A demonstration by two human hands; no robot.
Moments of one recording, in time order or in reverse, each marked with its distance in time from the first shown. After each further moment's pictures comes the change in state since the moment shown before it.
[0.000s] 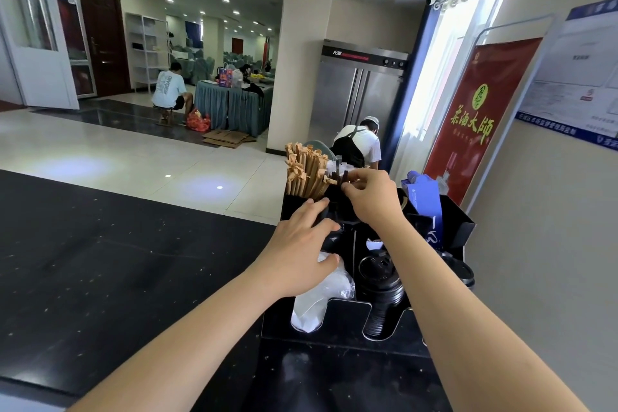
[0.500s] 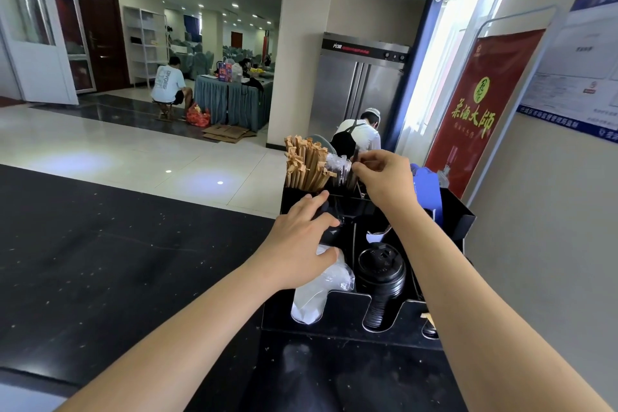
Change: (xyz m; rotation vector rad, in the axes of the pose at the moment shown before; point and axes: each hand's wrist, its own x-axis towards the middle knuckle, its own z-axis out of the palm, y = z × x) left_hand 0.000 0.002 -0.001 -0.017 -0.038 -0.026; right_hand 0.001 -0.001 -0.016 0.277 0.115 0.009
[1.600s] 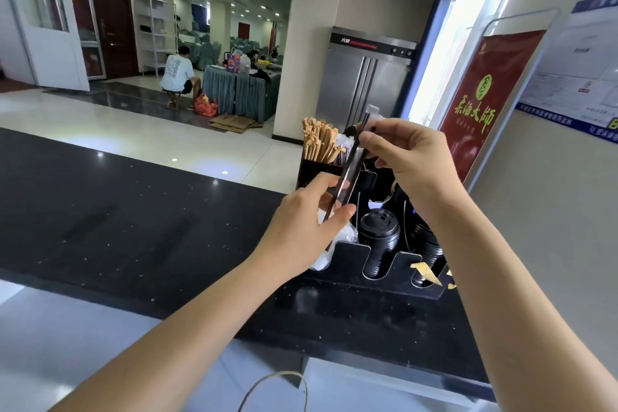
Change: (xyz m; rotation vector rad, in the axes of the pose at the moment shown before) left_hand -0.110 0.059 -0.039 -0.492 0.386 -0.020; right_hand -0.124 -0.108 -0.073 0.330 -0.187 -0.126
